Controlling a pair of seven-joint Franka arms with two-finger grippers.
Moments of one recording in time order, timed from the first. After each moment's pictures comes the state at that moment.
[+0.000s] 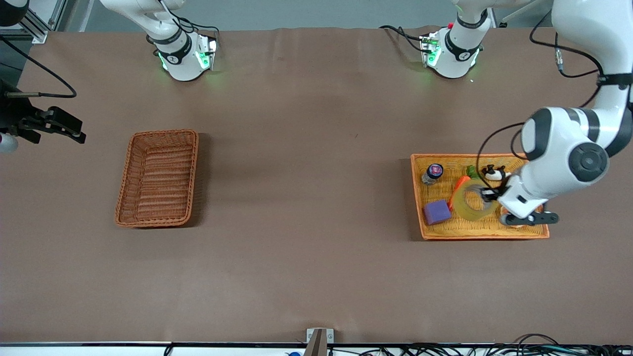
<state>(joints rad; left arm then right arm) 0.00 0.32 -0.15 -1.84 0.05 2.07 -0.19 0.04 0.05 -0.02 -1.47 -0.01 1.52 0.03</state>
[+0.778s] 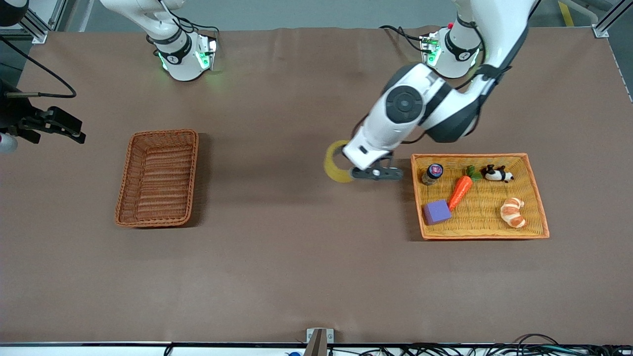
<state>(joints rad) -0.12 0.48 -0.66 -1.67 0.10 2.06 -0.71 0.04 0.05 -0.02 -1.47 -0.01 1.52 0.03</state>
